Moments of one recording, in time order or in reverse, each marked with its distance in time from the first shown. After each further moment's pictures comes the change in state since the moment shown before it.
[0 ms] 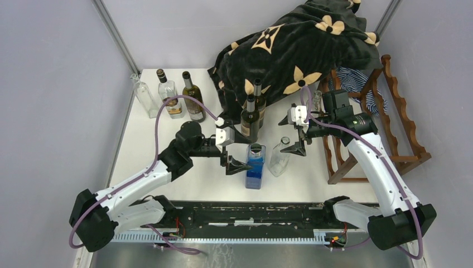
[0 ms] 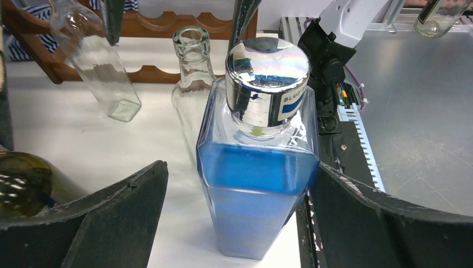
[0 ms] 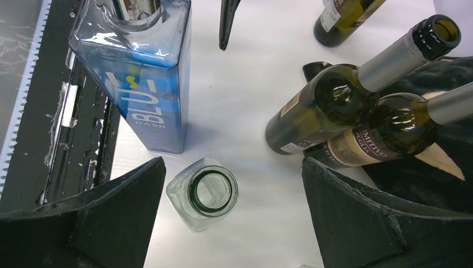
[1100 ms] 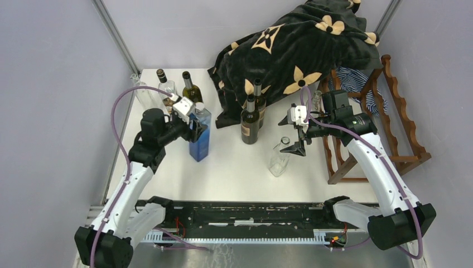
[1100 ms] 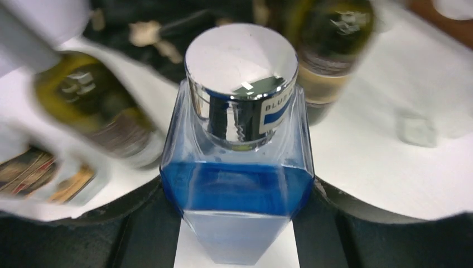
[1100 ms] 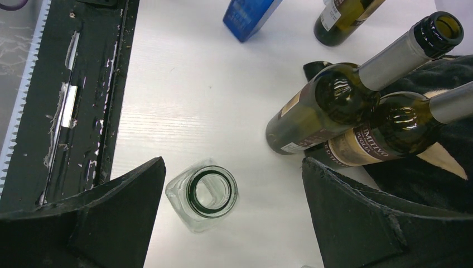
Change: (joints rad) left arm 0.473 -0.130 0.089 -0.446 -0.284 0.109; right arm 0.000 0.001 -0.012 0.013 0.000 0.007
